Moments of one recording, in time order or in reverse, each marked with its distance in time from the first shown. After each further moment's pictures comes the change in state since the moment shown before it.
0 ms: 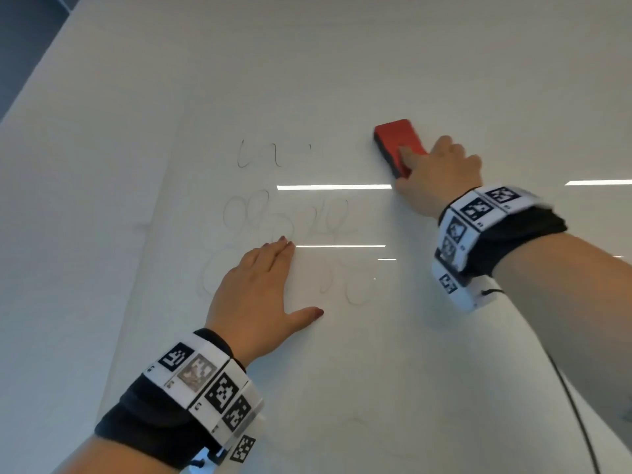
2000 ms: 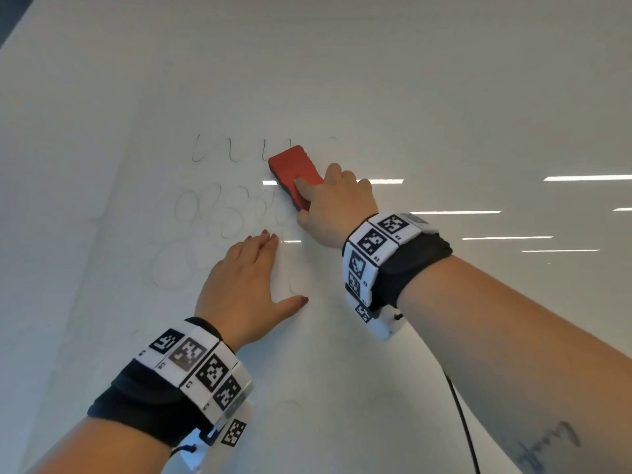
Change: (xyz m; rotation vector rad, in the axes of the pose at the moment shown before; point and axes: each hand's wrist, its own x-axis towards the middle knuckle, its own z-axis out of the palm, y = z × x) left_hand 0.009 0.060 0.008 0.024 -0.020 -0.056; right_hand -0.042 -0.033 0.010 0.072 -0.004 -0.317
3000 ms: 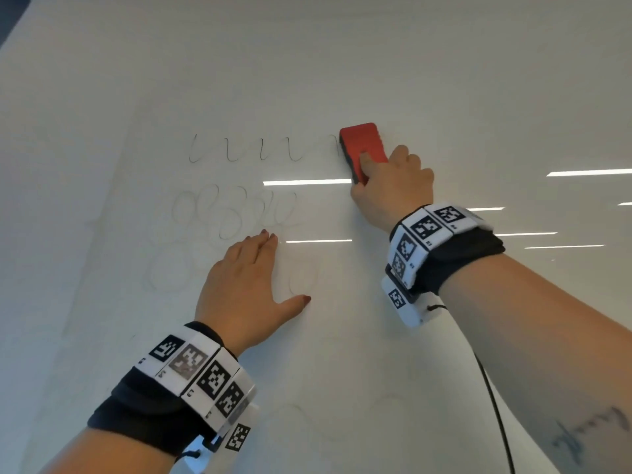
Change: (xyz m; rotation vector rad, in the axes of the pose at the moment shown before) left_hand 0.002 0.001 0.004 0.015 0.013 -0.017; right_hand 0.004 0.063 0.009 0.066 0.117 0.288
